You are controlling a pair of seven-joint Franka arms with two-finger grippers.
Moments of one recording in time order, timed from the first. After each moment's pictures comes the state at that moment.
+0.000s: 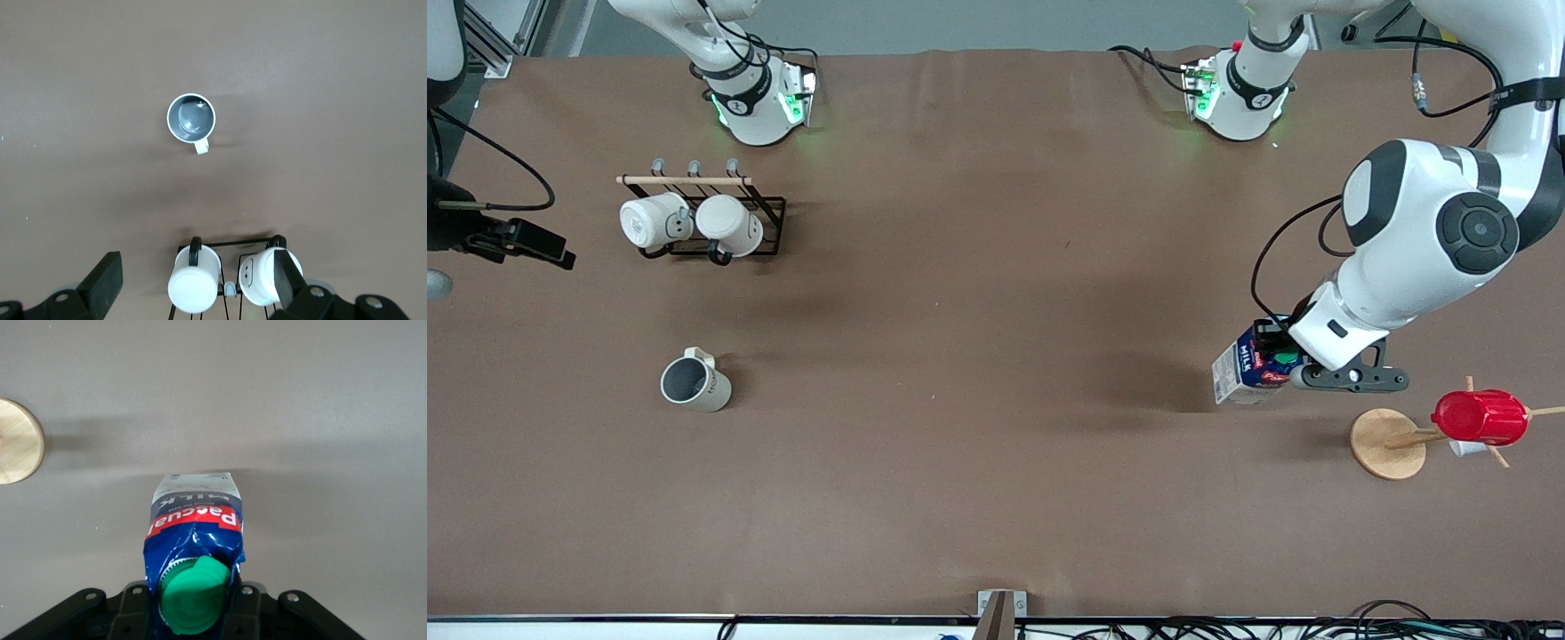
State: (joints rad) left arm -0.06 0.27 -0.17 -1.73 -0.01 2.02 -0.15; right arm -0.02 0.02 -0.08 -1.68 0.03 1.64 0.02
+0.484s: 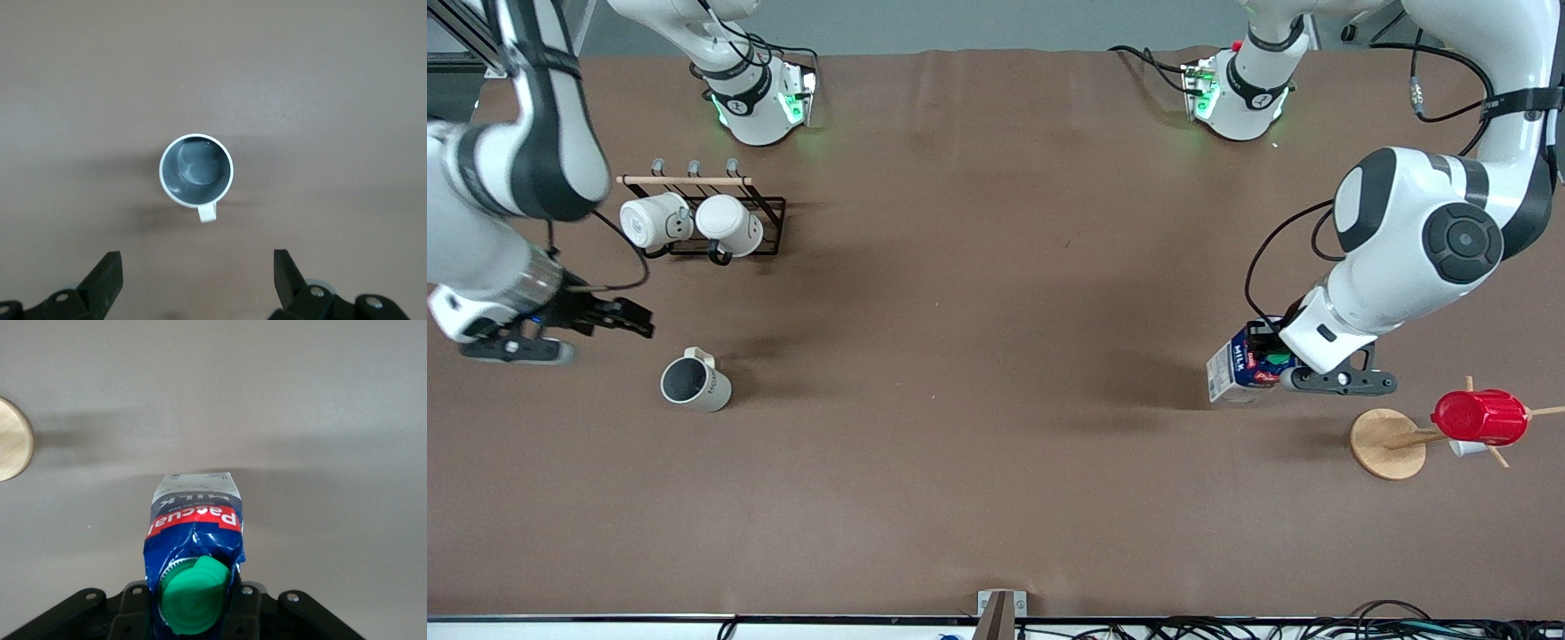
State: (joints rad) left arm -0.07 0.29 -0.17 -1.73 -0.01 2.02 -0.15; right arm 0.01 0.16 -0.07 -2.01 0.02 2.19 -0.06
